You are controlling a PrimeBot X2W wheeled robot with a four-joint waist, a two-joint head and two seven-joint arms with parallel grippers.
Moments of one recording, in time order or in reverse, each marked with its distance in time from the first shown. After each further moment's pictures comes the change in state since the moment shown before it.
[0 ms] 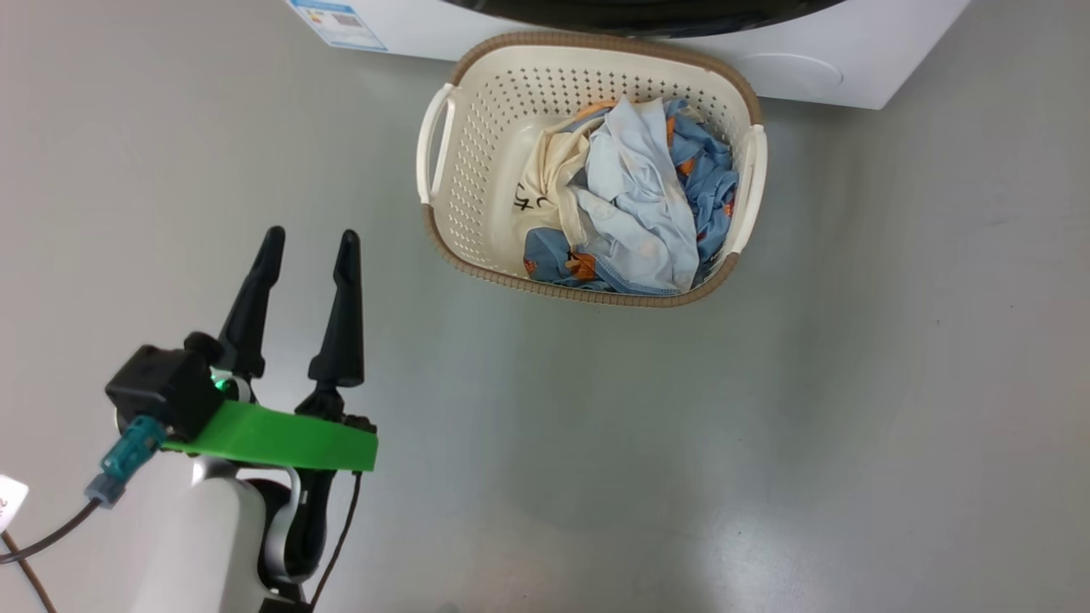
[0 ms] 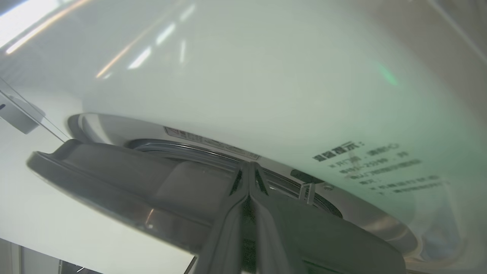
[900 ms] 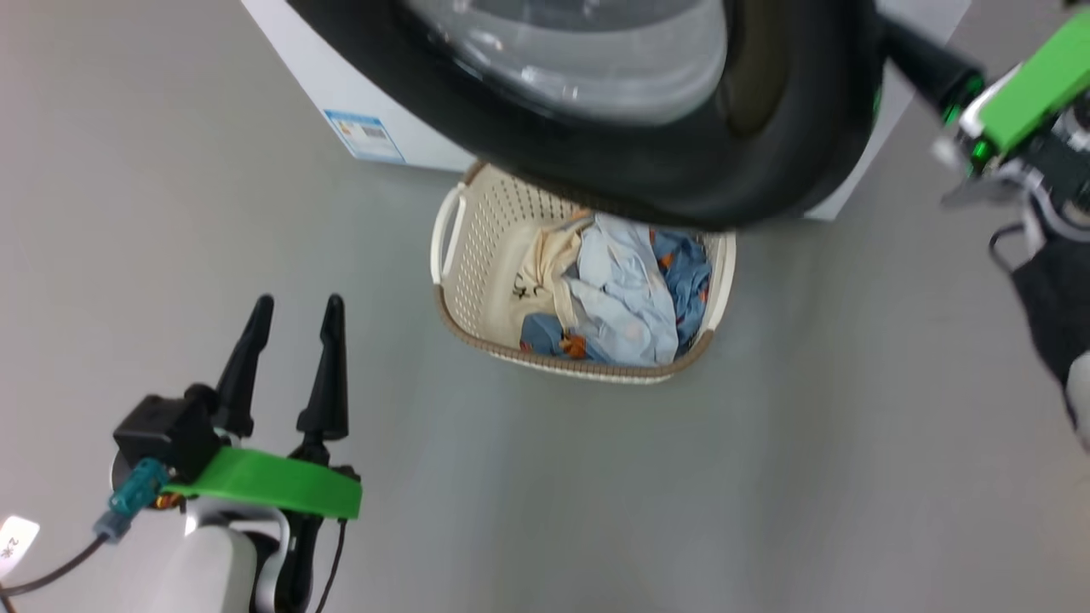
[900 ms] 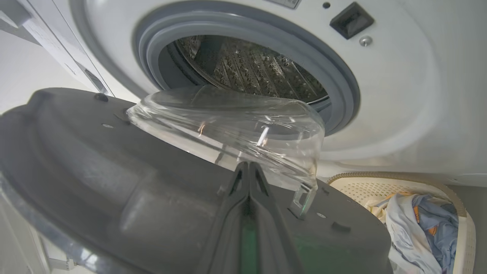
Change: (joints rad) left arm 0.068 0.007 0.026 0.059 0.009 0.000 0.000; right arm 0.264 -0.008 0.127 -0.049 0.092 -0.001 0.131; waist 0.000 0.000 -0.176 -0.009
